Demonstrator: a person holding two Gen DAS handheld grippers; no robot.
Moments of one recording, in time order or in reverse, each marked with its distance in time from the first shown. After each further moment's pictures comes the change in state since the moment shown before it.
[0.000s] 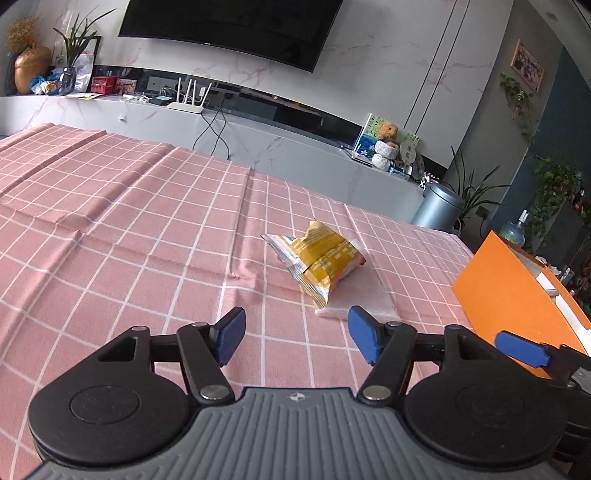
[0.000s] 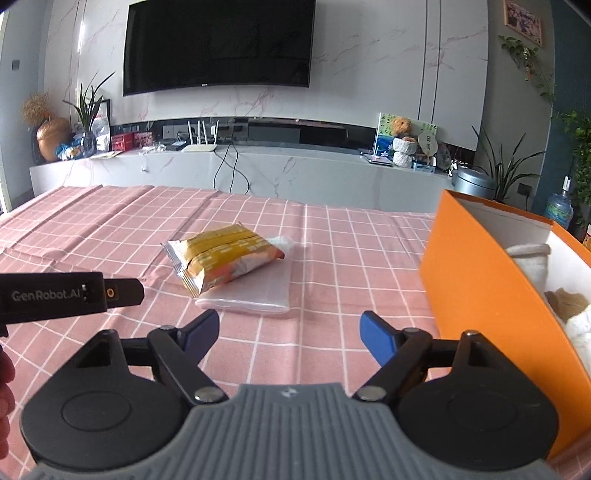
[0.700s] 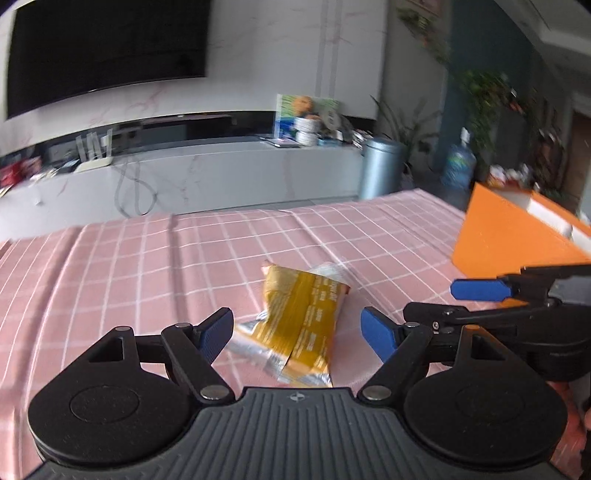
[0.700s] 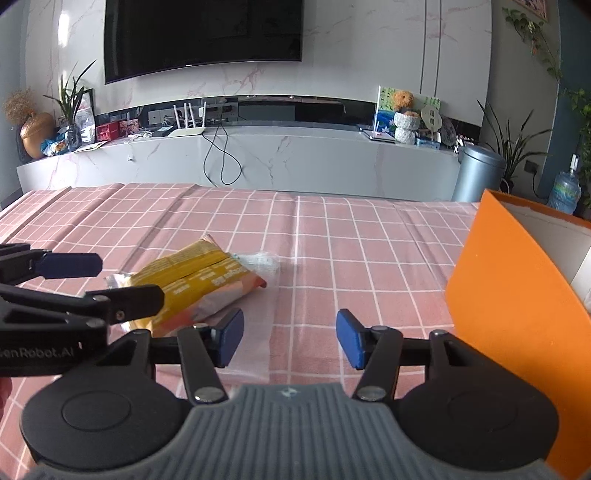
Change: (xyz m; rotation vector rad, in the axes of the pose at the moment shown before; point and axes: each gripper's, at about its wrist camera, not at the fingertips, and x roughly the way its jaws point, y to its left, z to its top) left arm 0.078 -0.020 0.053 0.381 0.020 -0.126; right arm 0.093 -0.019 0.044 0.058 0.079 0.001
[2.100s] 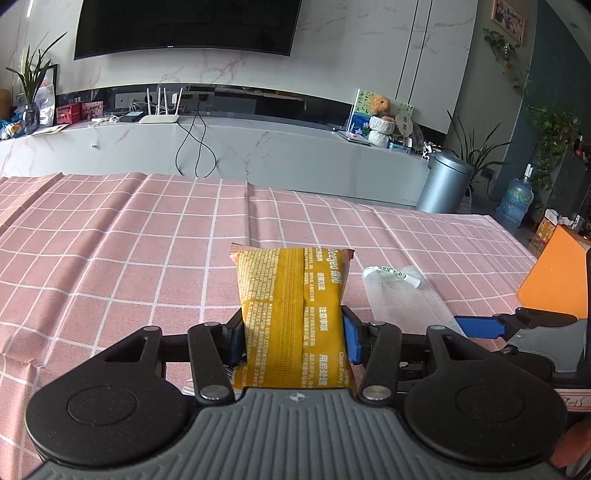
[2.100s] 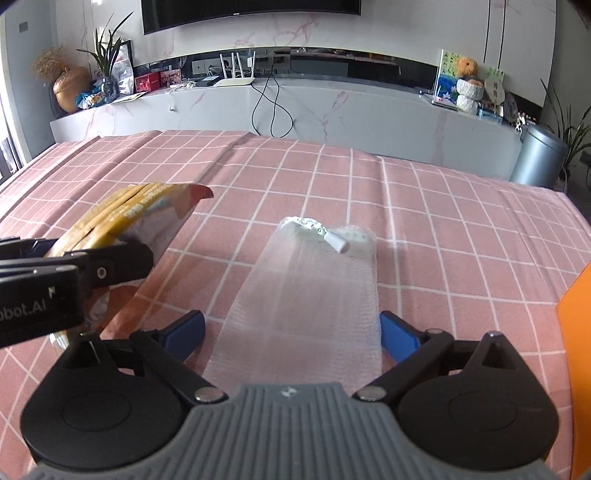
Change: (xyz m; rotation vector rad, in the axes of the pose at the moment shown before) left arm 0.013 0.049 -0.001 -0.201 0.047 0.129; right arm 0.081 0.048 0.011 -0.096 0.139 0.143
